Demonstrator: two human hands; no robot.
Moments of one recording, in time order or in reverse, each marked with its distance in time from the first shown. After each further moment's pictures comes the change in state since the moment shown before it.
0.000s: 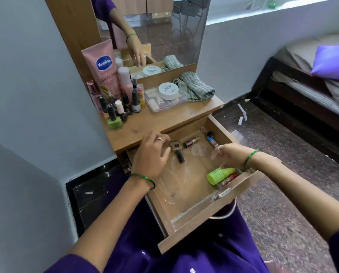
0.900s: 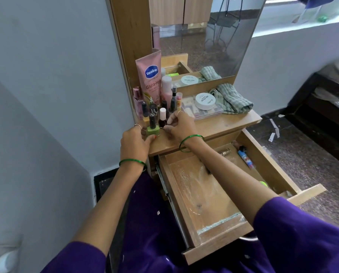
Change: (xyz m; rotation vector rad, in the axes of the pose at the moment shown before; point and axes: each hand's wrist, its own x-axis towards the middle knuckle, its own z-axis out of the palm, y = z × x) left_hand 0.019 -0.070 -0.072 -0.040 0.279 -0.458; right_hand 0.105 -0.212 -0.040 0.771 0.552 -0.188
